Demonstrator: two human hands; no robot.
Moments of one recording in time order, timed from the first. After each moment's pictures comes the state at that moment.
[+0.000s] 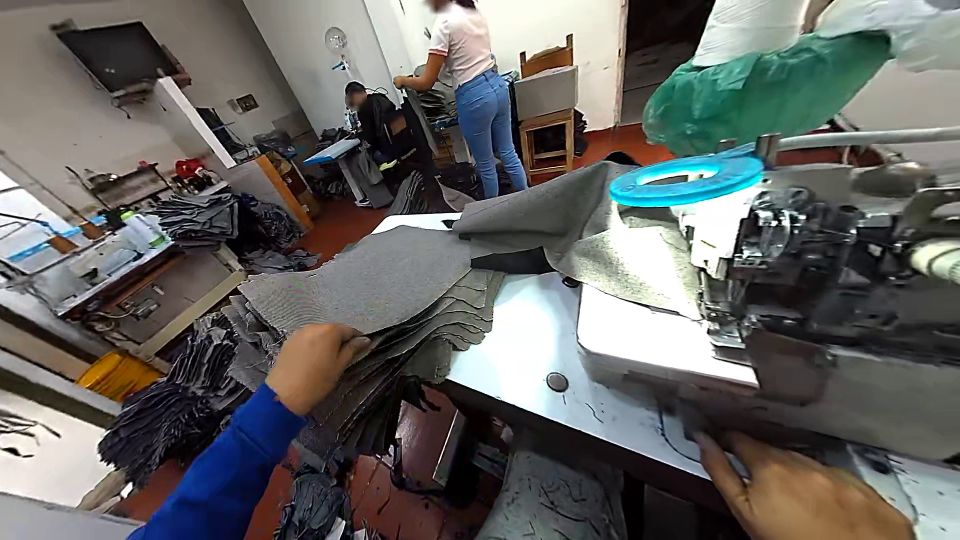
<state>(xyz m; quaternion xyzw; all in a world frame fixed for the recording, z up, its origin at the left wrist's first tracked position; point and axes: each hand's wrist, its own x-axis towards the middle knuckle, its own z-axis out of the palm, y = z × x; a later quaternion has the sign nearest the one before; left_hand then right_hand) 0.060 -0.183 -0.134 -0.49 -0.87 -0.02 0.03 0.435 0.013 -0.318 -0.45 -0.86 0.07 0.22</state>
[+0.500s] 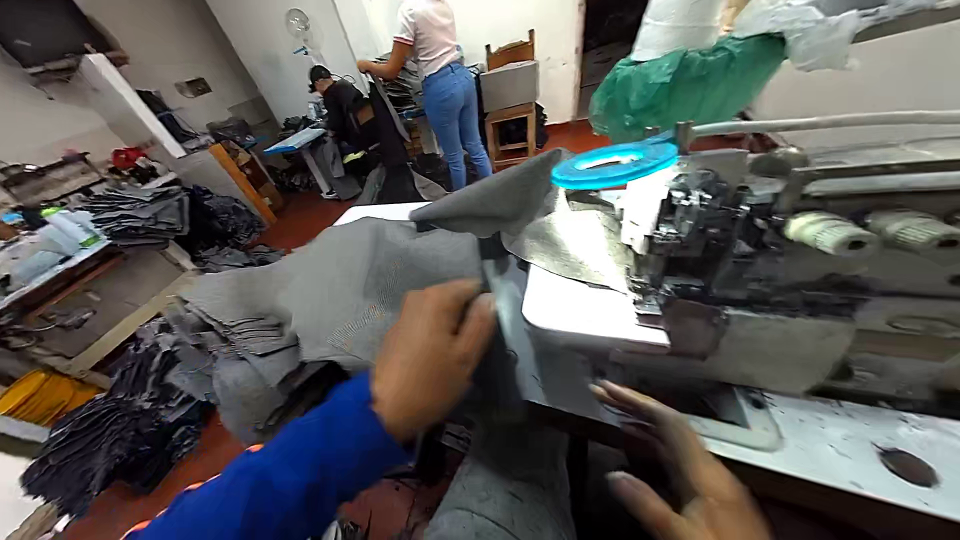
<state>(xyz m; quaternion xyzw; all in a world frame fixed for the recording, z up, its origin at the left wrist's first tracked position) 0.206 -0.100 -0.126 -0.62 -0.70 -0.35 -0.08 0.431 -0.042 -0.275 -0.24 -0.76 0.43 0.43</state>
